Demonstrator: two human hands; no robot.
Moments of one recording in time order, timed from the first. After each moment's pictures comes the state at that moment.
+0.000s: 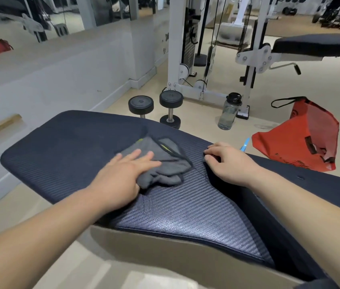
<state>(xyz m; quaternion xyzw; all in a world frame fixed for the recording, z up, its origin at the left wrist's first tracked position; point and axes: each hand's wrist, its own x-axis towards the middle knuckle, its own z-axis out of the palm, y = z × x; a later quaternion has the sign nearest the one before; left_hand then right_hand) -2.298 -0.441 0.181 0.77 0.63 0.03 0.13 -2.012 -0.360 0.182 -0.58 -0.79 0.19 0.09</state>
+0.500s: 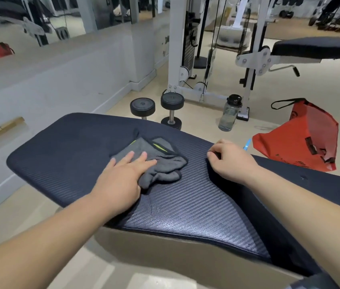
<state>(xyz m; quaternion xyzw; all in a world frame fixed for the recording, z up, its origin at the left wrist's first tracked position) -2.301 -0.450 0.184 0.73 0.67 0.03 0.13 -2.025 -0.357 0.182 -0.61 -0.77 0.16 0.11</state>
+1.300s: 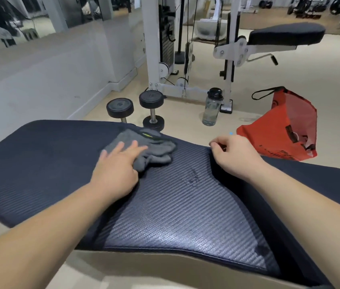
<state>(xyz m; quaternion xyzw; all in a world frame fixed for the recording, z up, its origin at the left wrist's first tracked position) -2.242 -0.389 0.175 0.71 0.68 0.06 0.14 -1.953 -0.351 0.183 -0.66 -0.70 0.18 0.21</state>
